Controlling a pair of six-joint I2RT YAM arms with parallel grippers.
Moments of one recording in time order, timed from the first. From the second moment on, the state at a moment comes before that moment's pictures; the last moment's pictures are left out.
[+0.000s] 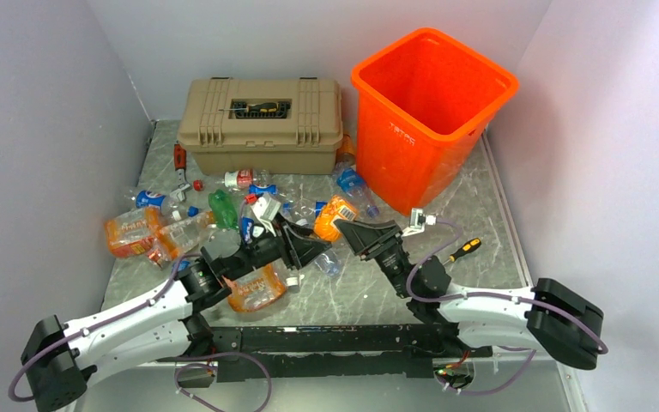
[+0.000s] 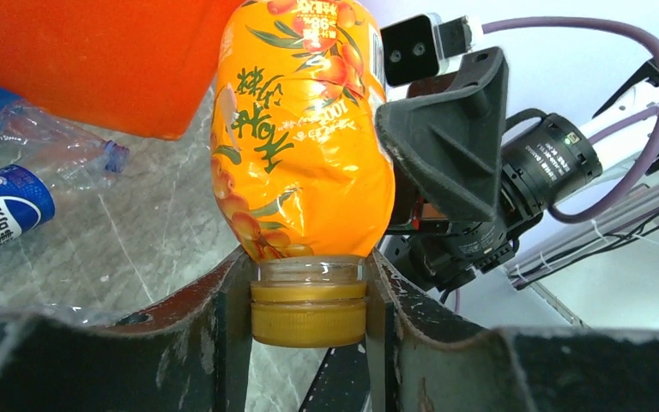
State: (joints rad) left arm -0.92 0.83 0.49 0.41 0.16 -0.59; right arm 1.07 1.07 0.21 1.32 0.38 0.96
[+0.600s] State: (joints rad) left arm -0.92 0.86 1.24 -0.51 0.29 -0.03; right arm 1.07 0.51 1.04 -0.21 0.31 0.73
